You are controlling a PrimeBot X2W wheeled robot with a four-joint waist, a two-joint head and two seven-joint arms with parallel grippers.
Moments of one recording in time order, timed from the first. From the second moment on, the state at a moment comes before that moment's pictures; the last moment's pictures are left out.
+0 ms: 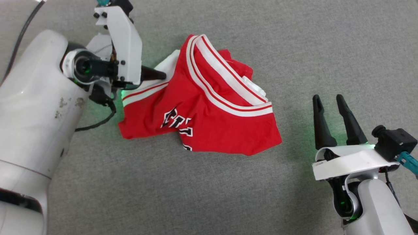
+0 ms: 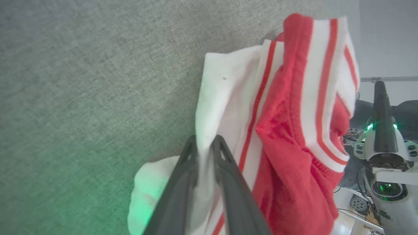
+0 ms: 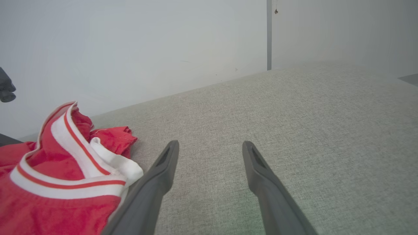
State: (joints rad) left arm -1.24 0.43 -0.73 0.76 -1.24 -0.13 1.01; right arm -0.36 -0.05 0.10 0.25 0.41 0.13 -0.26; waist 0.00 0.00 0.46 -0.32
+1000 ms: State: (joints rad) left arm -0.91 0.67 -0.66 0.77 -1.26 -0.08 0.58; right arm -0.26 -0.07 0.07 0.28 0.35 0.13 -0.26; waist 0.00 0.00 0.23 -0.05
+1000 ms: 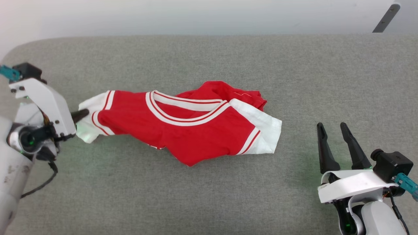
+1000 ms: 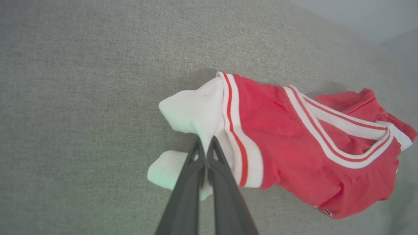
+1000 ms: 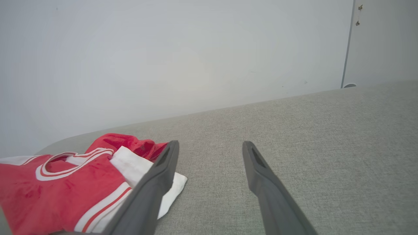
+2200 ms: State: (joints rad) left arm -0.55 0.57 -0.74 0.36 -0.89 0.06 -0.26; right arm -0.51 -0.69 0.84 0.18 0.56 0.13 0.16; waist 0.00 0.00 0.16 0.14
